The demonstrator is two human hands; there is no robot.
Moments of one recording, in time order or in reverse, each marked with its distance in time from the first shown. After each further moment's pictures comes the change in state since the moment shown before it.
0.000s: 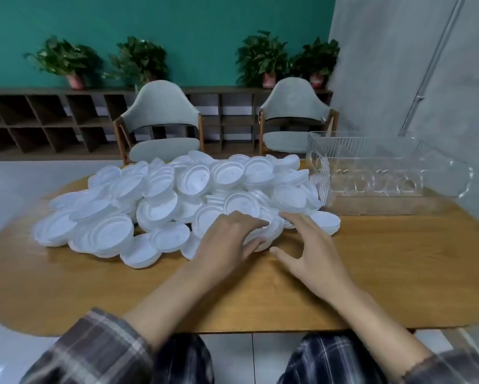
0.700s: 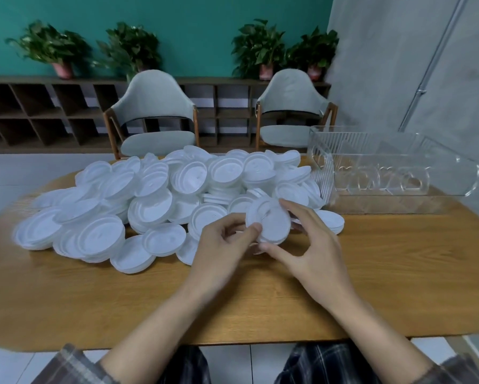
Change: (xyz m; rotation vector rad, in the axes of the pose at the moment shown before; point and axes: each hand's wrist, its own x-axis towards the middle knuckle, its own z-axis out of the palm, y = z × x) left_hand -0.010 0.039 -0.026 -1.109 0.148 -0.669; right_hand 0.004 -0.020 0.004 0.212 0.123 -0.006
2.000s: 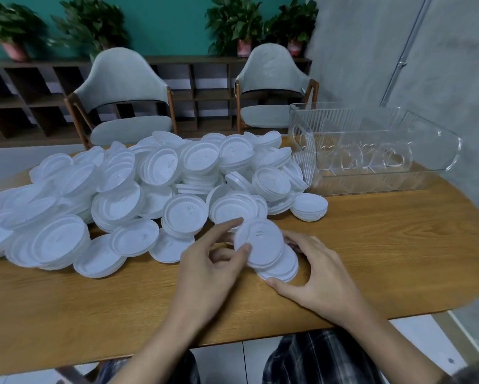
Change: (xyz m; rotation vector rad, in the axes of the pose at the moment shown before) left_hand -0.011 -0.048 0.006 0.230 0.040 0.065; right_hand -0.042 0.057 -0.026 -0.255 -0.240 0.095
